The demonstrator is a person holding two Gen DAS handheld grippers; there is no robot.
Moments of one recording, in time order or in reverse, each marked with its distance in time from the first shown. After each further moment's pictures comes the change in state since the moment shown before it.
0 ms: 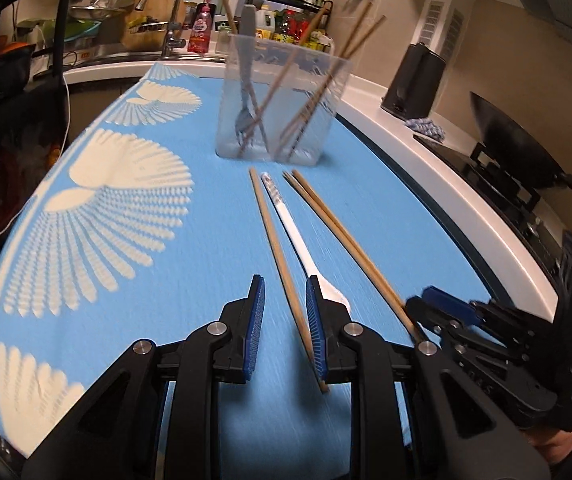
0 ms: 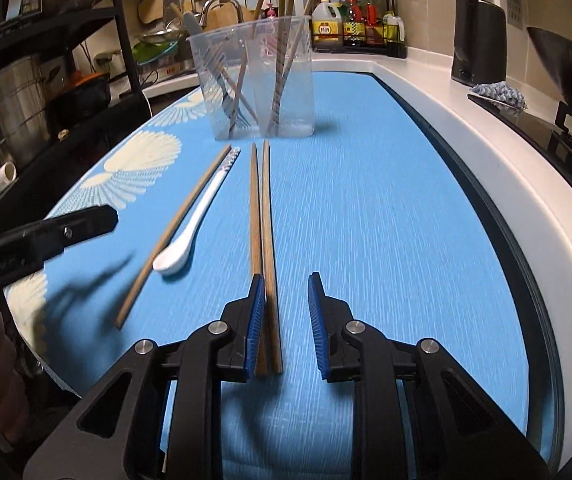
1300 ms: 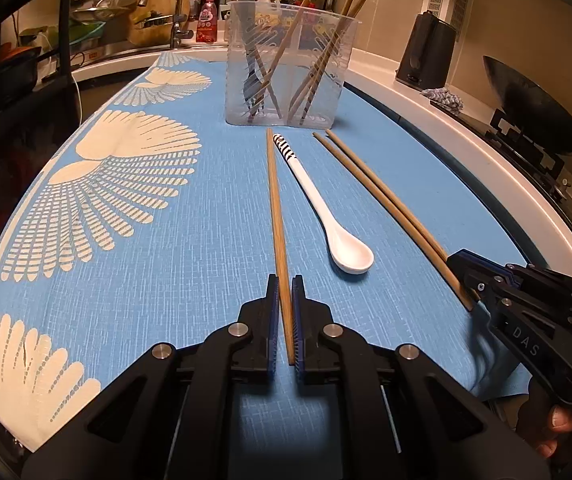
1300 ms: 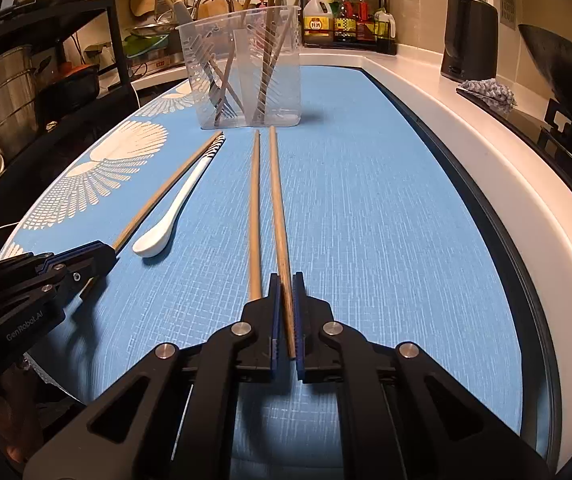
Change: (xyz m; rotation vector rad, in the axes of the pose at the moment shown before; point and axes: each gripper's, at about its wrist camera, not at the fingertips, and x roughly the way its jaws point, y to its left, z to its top) left arm 0.015 -0.006 -0.022 0.046 0.045 0.106; right arm 0.000 -0.003 -0.004 -0.001 0.012 -0.052
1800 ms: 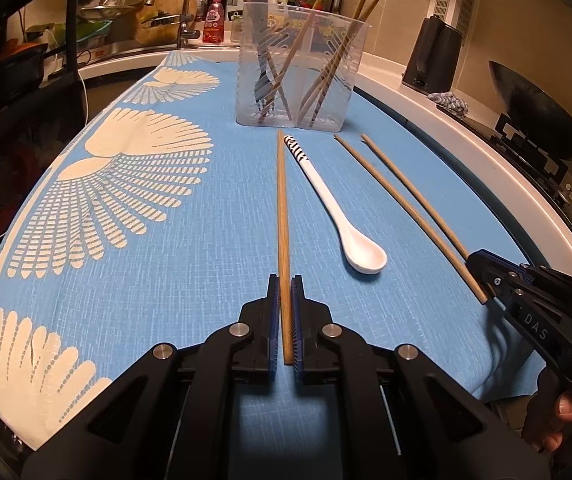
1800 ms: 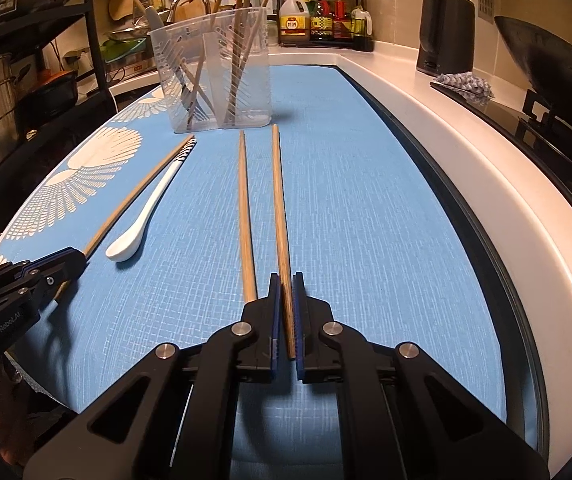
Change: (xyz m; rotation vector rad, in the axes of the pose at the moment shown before) left arm -0.003 0.010 -0.001 -0.015 -0.010 0.014; right arm -0.003 -0.013 -0.001 0.047 -0.001 -0.079
